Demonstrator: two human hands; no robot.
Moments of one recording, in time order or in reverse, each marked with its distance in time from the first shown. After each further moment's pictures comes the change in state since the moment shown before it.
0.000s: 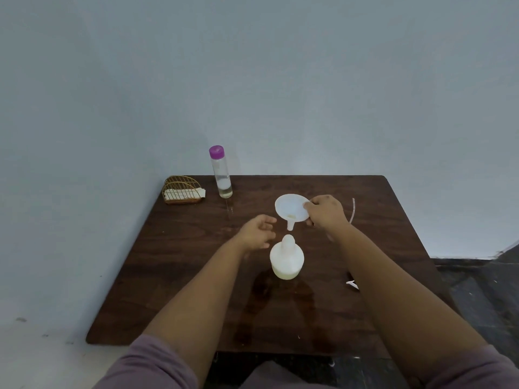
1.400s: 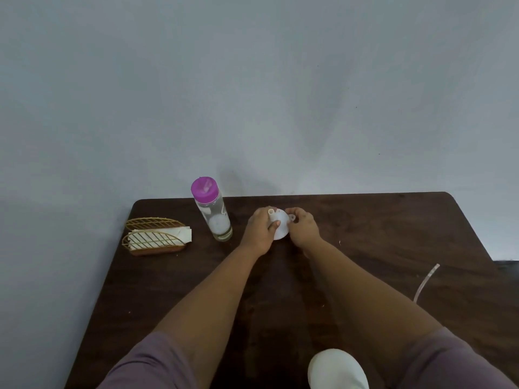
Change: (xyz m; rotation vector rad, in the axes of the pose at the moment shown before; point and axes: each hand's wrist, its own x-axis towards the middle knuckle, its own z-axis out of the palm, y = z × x) left_hand 0.284 -0.025 -0.071 0.364 0.162 0.235; right_hand 0.270 0.016 0.180 0.081 -0.085 0.214
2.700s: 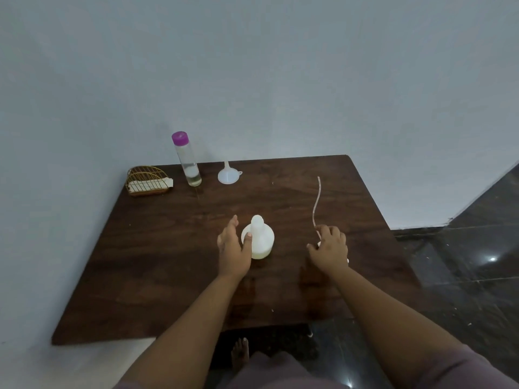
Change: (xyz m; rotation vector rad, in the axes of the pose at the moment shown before) left_hand -0.353 0.097 0.072 -0.148 0.286 -0.058; right_hand -0.312 0.198 -0.165 -0.445 0.322 -0.168
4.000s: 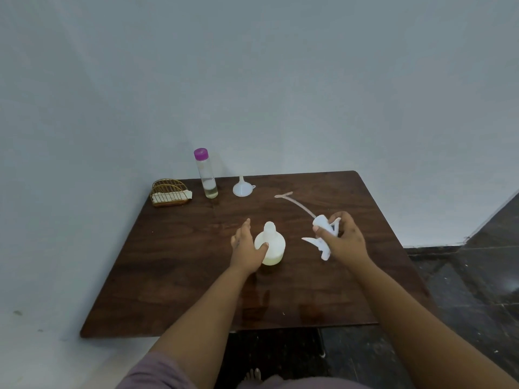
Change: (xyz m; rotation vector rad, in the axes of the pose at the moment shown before) left_hand 0.002 0.015 -0.018 0.129 -0.141 -0.064; right_hand -0.049 -0.053 -0.083 0.551 0.041 -0.065
